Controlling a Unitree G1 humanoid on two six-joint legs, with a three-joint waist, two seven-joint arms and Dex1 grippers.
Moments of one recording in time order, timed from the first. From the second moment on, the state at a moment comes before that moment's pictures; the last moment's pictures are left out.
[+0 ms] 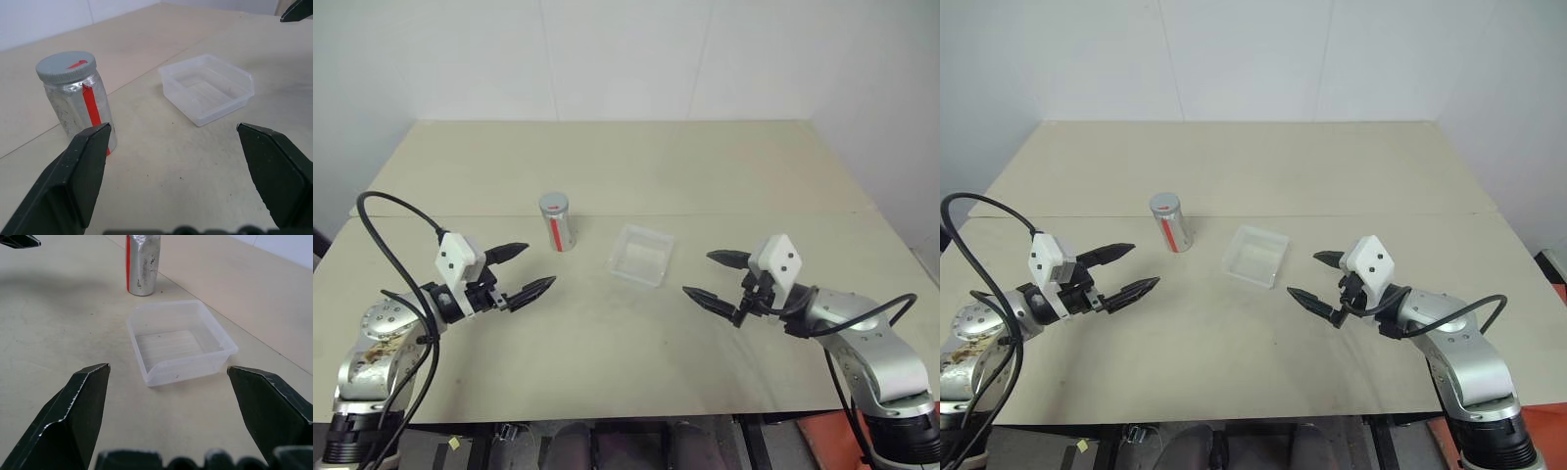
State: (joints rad) left arm -0.10 0.69 0.24 -0.20 -0.51 0.30 -0.90; right arm -0.16 -0.64 -0.05 -0.45 0.41 0.49 0.76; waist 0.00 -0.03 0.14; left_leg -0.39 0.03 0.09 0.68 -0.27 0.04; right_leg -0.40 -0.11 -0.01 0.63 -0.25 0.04
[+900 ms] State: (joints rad) left arm -0.15 0.30 0.08 -0.20 -0.16 0.22 -0.37; right arm -0.21 -0.64 -0.01 -0.43 0.38 0.47 0.76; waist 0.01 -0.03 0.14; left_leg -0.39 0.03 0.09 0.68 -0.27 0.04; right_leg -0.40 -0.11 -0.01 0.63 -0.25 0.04
